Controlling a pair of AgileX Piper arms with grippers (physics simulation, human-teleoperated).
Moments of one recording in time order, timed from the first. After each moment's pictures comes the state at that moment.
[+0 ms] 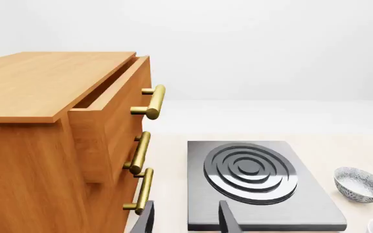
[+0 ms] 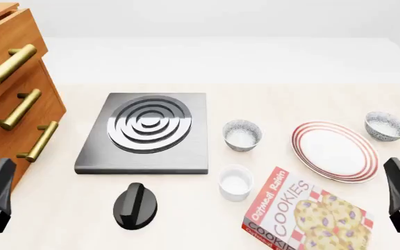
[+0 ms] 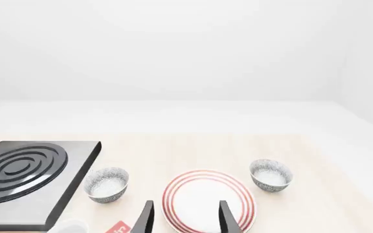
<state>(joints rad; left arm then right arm) 0.00 0.00 0.00 0.00 0.00 0.00 0.00 0.00 0.00 0.00</state>
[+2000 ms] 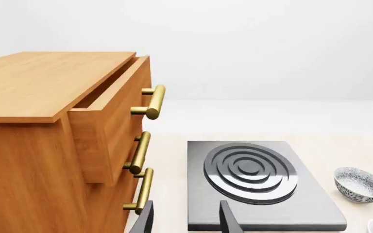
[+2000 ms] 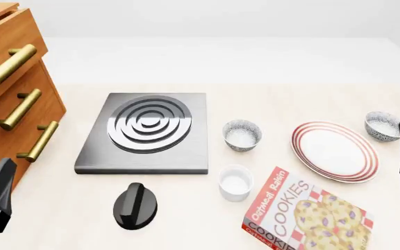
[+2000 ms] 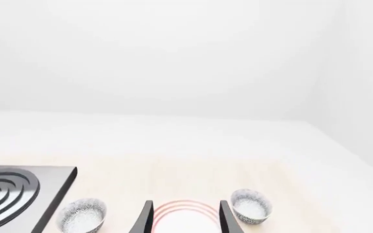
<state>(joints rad) 0.00 0.00 0.00 0.00 0.00 -0.06 0.32 -0.12 -0.26 -0.07</state>
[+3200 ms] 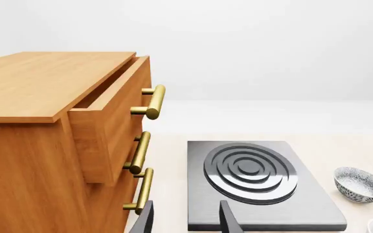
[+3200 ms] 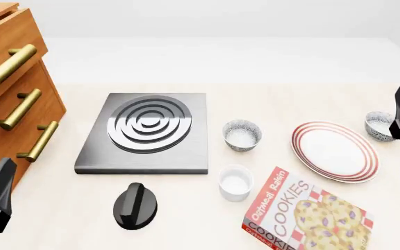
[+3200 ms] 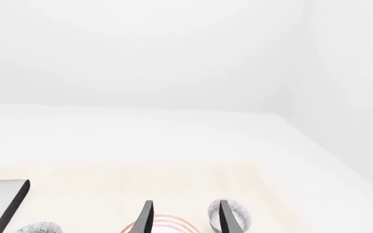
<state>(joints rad) 0.00 0.00 0.00 0.00 0.00 -0.17 0.81 -0.23 -0.60 -0.11</state>
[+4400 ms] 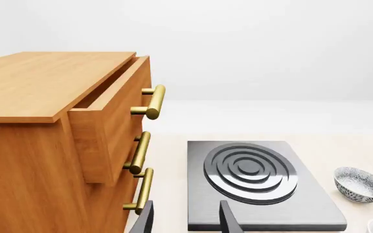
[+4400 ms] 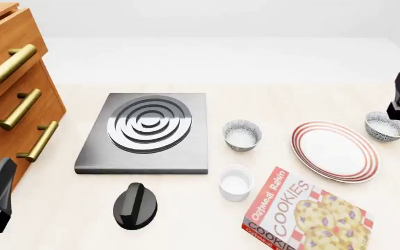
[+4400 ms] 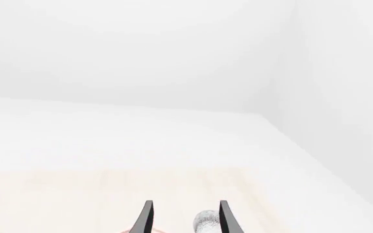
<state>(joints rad) 0.00 0.00 0.00 0.00 0.00 -0.21 1.02 -0.33 -0.71 -0.17</state>
